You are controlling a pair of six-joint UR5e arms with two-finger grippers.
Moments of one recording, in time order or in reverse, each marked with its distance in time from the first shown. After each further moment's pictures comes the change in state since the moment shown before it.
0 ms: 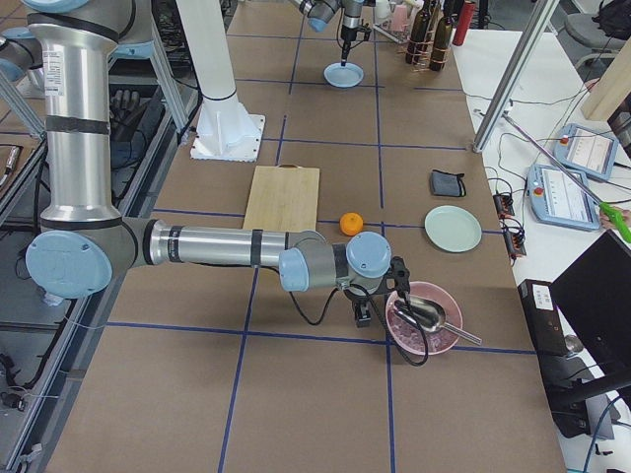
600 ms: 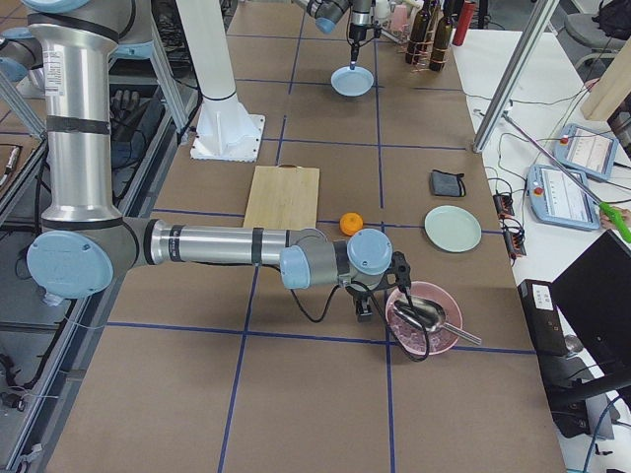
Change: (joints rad) left arm 0.080 -0.304 -0.058 0.010 -0.038 -0.530; right arm -0.001 0.009 0.013 0.001 0.058 0.006
